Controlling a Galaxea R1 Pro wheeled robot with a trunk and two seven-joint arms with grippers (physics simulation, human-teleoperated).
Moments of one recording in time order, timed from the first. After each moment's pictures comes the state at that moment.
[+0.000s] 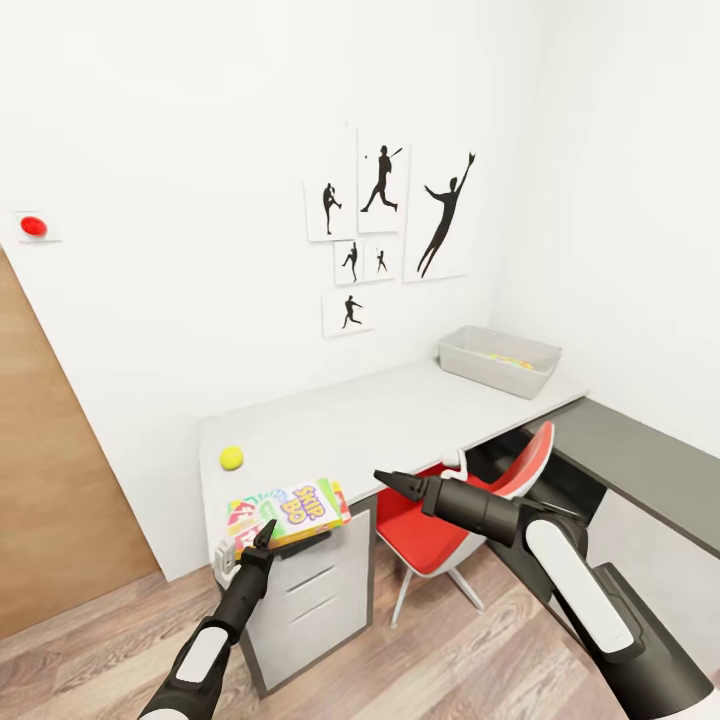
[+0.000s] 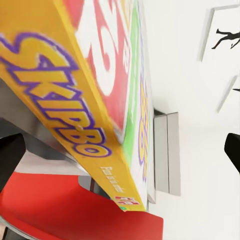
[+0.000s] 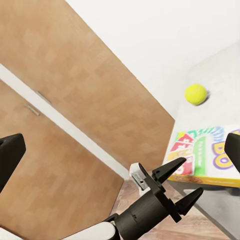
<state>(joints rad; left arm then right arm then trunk) -0.49 -0.16 0.58 -0.53 0.77 0.19 -0.61 -0.46 -0.24 0.31 -1.56 -1.02 0.70 0.42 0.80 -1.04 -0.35</state>
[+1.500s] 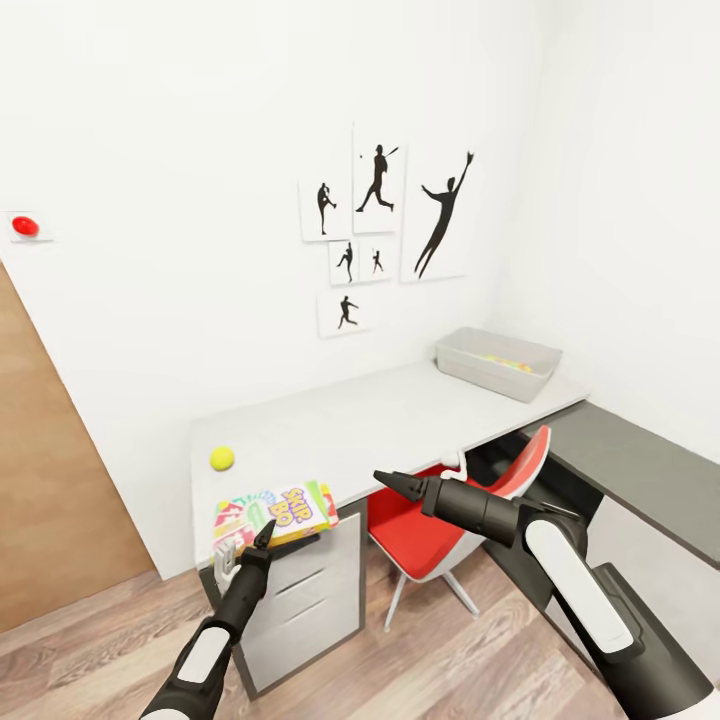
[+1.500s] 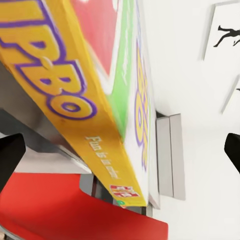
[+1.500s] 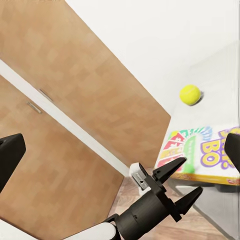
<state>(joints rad) -0.49 -0.17 0.57 -0.53 0.76 0.16 -0.61 -0.46 -0.24 0.31 -1.56 -1.02 0.70 0.42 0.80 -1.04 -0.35</state>
